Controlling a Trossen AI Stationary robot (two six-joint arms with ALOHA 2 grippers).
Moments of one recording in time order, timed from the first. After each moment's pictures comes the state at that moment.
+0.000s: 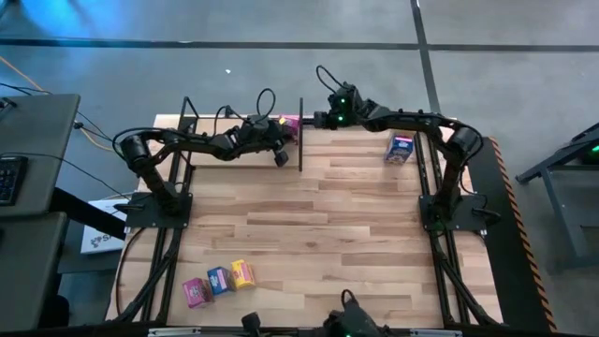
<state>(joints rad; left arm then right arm) 0.54 1.69 0.81 0.41 0.02 0.13 -0.69 1.87 1.21 0.02 -0.32 0.67</state>
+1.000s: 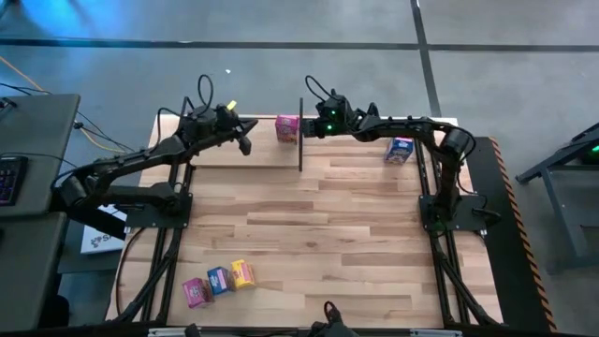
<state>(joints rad) 0.69 1.07 0.58 0.23 0.08 0.00 -0.58 1.92 1.21 0.22 -0.29 0.76</state>
